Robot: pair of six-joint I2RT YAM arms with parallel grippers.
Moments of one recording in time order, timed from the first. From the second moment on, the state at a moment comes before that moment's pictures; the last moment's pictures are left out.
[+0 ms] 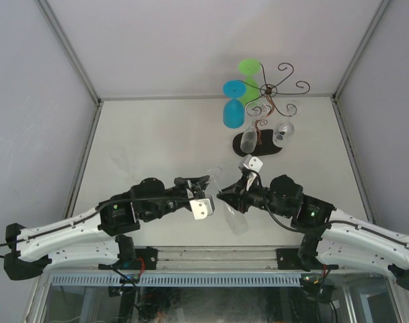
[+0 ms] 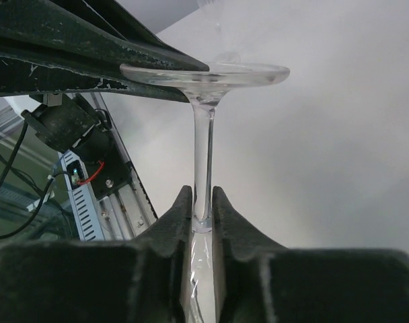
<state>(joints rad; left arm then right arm) -1.24 0.84 0.86 -0.20 -0.17 0.71 1.08 0.79 0.69 -0.10 -0.01 0.26</state>
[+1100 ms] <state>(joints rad) -1.05 0.80 0.88 -0.13 -0.14 0.40 1.09 0.67 0.63 -0.15 0.14 0.15</state>
